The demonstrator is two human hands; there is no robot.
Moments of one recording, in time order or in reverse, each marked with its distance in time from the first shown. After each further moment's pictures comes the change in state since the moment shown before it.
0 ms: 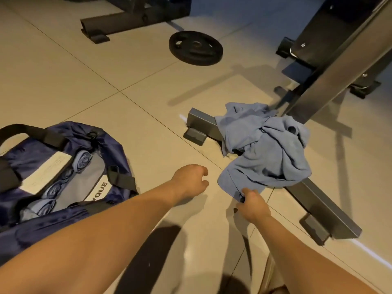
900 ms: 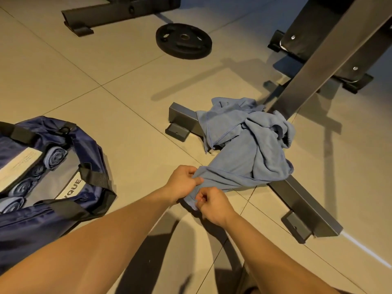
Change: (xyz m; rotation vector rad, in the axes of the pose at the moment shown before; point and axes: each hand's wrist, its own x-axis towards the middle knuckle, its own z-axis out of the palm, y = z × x) left_hand 0.026 0.038 0.054 -0.840 0.129 -0.157; right_hand -0.029 -0.031 -0.009 0.298 -0.127 -0.363
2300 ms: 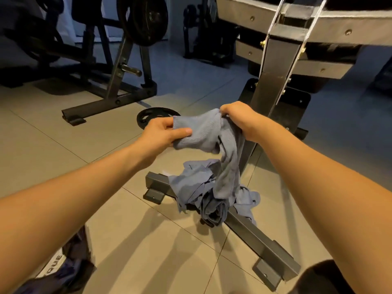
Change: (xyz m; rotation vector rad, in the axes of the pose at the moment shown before) left_hand -0.092 0.335 -0.091 -0.097 0.064 0.546; right_hand -0.047 -0.184 -0.383 0.379 0.341 -0.125
